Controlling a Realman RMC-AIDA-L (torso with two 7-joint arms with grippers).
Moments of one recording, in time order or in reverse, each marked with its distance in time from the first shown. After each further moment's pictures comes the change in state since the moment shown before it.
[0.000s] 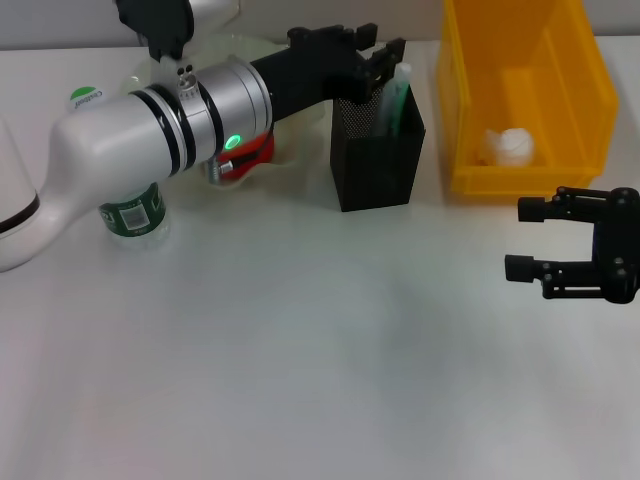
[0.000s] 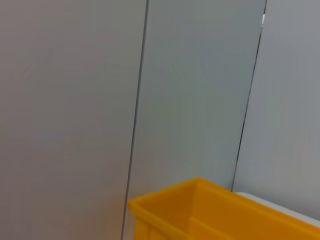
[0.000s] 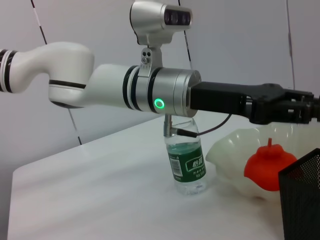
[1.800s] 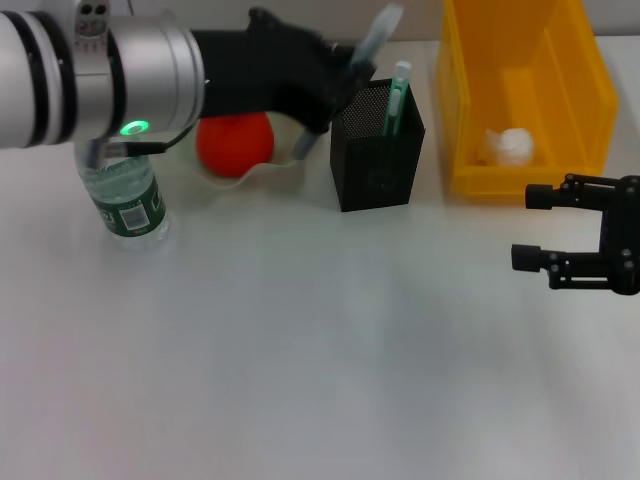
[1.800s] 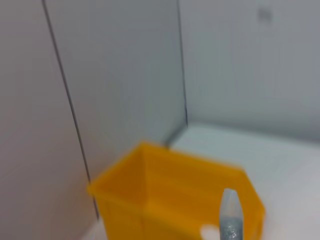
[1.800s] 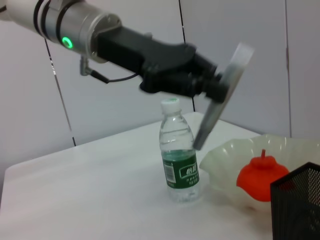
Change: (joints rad) left arm 0.306 0.007 -0.153 0.991 1.274 0.473 -1.054; right arm 0.000 0.001 0.024 -0.018 0.009 -0.006 -0.041
